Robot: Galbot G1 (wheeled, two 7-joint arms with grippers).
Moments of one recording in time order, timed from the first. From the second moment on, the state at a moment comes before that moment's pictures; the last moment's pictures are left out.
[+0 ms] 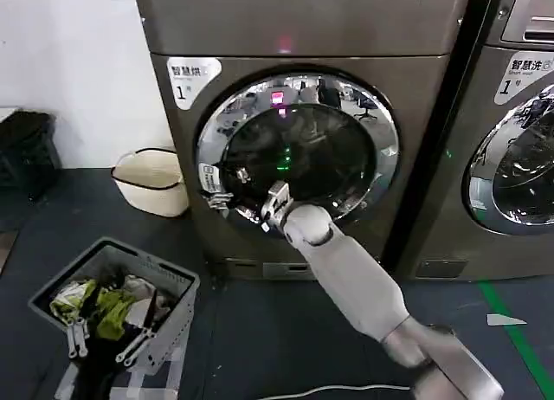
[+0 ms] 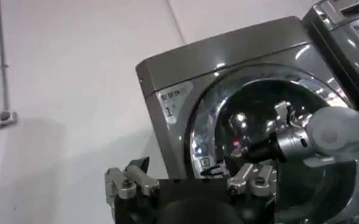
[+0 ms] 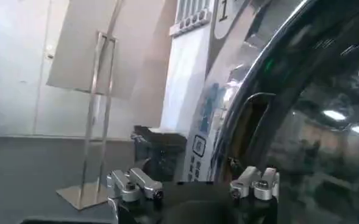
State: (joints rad) left arm 1.83 -1.48 -0.81 -2.26 0.01 -0.53 0.14; right arm -0.21 1.47 -0.22 1.12 0.46 -0.01 -0.46
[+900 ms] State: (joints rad) left arm 1.82 -1.48 -0.83 -2.24 -0.01 -0.53 0.15; right arm -0.23 1.41 -0.29 1.23 0.56 -0.03 -0.55
